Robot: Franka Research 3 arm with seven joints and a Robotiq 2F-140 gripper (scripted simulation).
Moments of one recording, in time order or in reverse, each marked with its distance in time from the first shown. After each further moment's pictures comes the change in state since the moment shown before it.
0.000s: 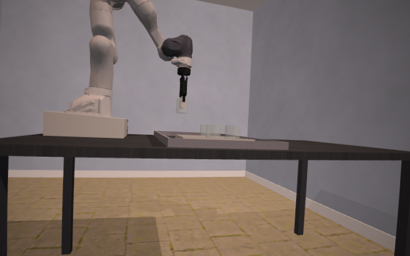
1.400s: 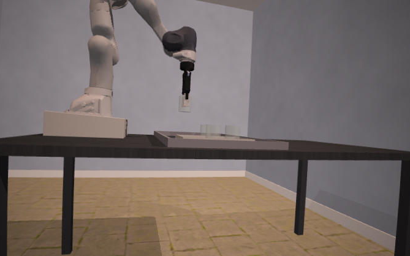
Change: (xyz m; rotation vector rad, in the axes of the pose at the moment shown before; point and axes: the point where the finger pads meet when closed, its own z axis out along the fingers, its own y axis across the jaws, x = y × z) arm 0.002 -0.121 -0.001 0.000 0.000 0.010
